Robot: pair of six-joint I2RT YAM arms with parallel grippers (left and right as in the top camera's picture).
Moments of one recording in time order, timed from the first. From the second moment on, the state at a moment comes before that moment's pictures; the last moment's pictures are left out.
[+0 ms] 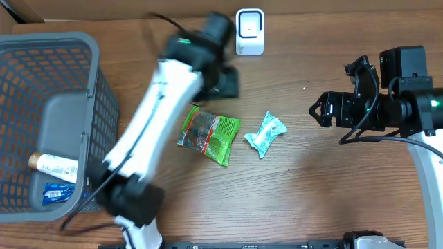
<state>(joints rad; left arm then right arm) -0.41 1.90 2.04 -1.43 0.09 -0.49 0.05 1.36 1.51 -1.31 -0.38 0.11</state>
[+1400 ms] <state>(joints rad) 0.68 1.54 0.91 -0.62 -0.21 -0.47 0.05 1.37 1.50 -1.33 -0.38 0.11</state>
